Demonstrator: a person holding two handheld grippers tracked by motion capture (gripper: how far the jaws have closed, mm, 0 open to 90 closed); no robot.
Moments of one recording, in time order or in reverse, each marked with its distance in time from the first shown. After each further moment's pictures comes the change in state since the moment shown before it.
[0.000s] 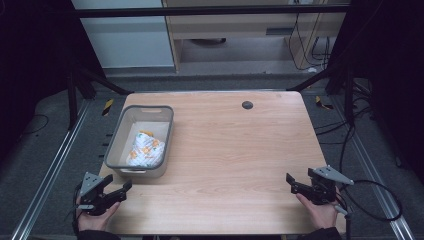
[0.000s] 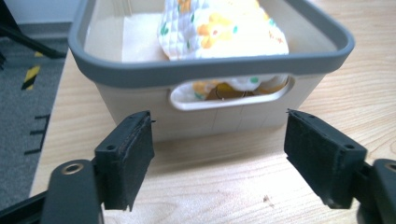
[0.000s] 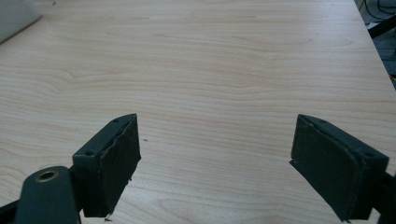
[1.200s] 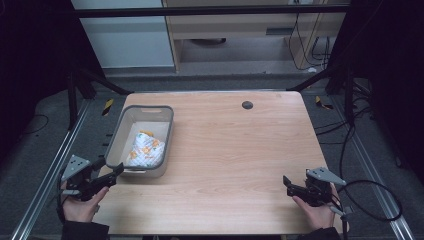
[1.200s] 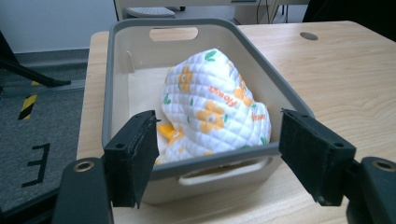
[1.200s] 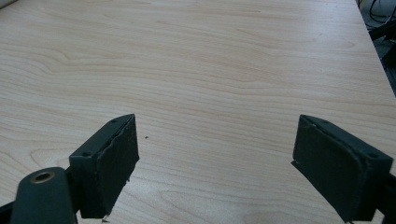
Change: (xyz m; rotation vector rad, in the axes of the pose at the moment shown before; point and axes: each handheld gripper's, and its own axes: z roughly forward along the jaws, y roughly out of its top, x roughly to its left) left arm 0.008 0.062 -0.019 -0.060 -0.044 0.013; right arm 0.010 -0.002 0.003 0.028 -0.036 -0.084
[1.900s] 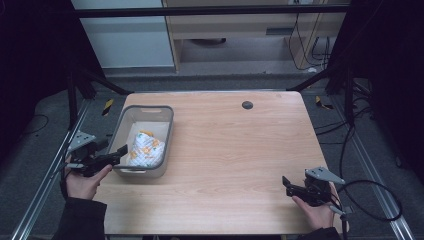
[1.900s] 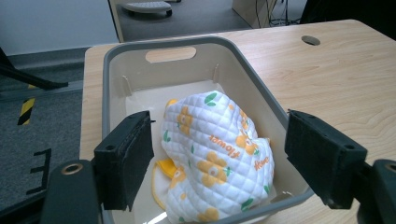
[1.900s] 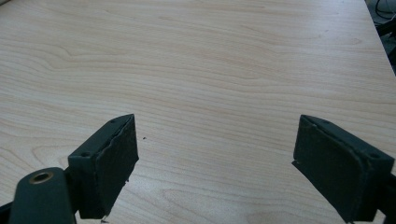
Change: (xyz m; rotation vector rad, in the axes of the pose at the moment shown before) left arm 0.002 0.053 0.026 0.060 -0.007 0.029; right arm 0.000 0.000 0.002 0.017 0.010 -0.002
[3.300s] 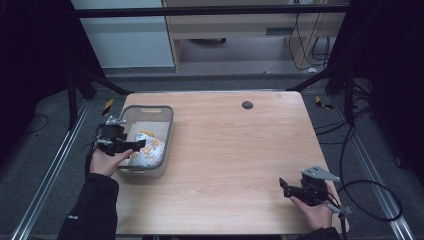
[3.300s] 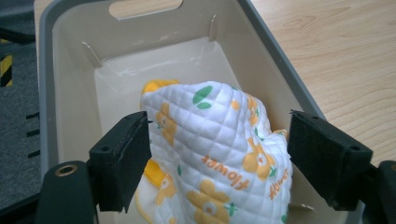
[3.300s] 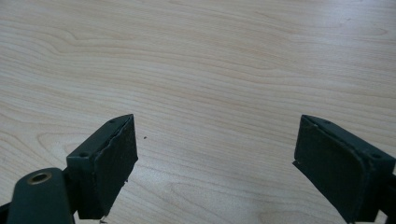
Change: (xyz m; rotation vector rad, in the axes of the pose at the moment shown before) left arm -0.005 0.024 0.077 0.287 -0.014 0.043; right arm 0.004 0.000 0.006 0.053 0.035 -0.015
